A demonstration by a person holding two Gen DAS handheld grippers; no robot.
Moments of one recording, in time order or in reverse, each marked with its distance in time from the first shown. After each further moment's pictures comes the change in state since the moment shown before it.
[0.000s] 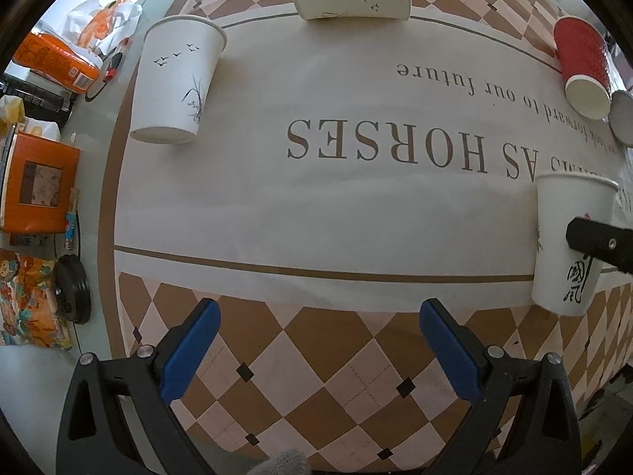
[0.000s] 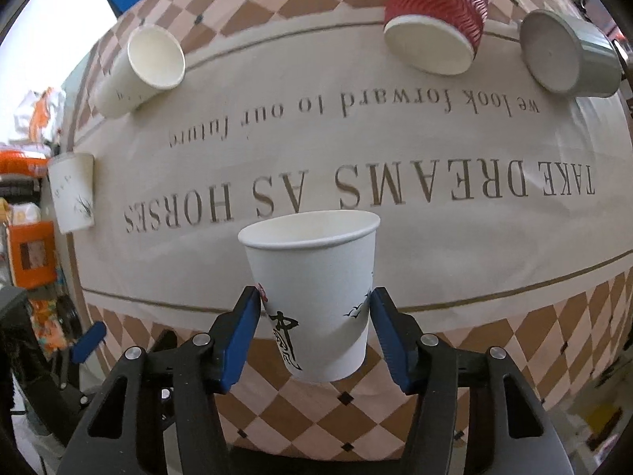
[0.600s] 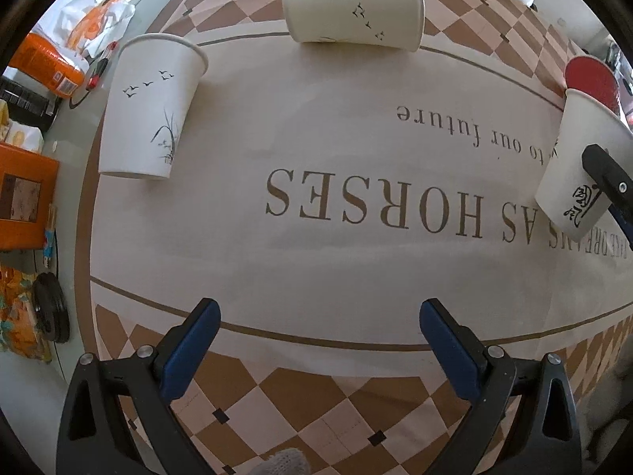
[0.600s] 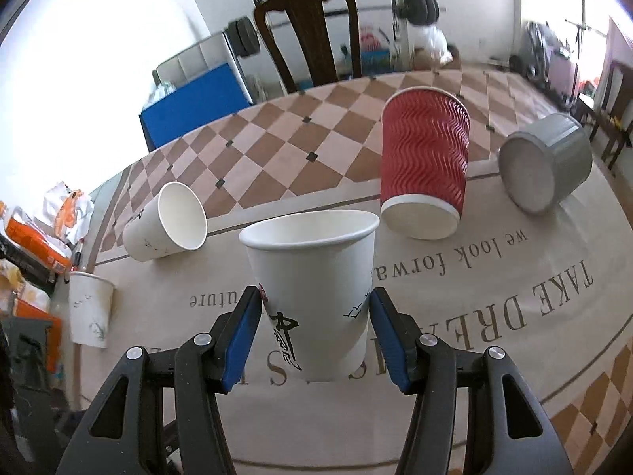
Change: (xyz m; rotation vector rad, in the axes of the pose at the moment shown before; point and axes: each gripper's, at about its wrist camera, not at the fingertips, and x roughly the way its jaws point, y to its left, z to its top) left arm 0.023 0.023 0.052 -0.047 -0.036 -0.054; right arm -0.026 0.004 0.010 0.001 -0.644 0.022
